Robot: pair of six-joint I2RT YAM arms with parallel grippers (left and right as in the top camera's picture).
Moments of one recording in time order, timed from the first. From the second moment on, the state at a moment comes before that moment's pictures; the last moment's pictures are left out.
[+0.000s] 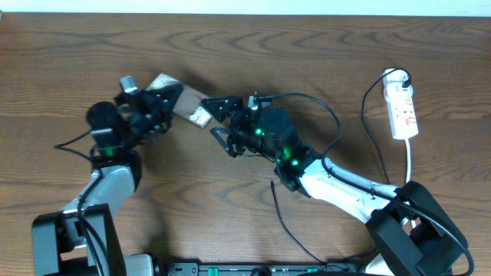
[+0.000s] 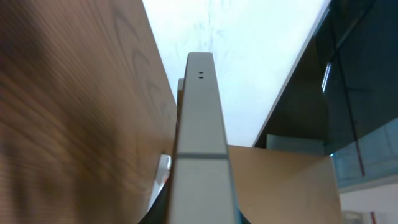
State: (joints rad) left arm 0.18 1.52 0.58 0.77 0.84 -1.47; right arm 0.73 1.70 0.87 0.61 -0.32 1.70
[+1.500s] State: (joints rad) left arm 0.43 1.52 0.58 0.98 1.50 -1.03; right arm 0.61 1.70 1.24 -0.95 -0.34 0.71
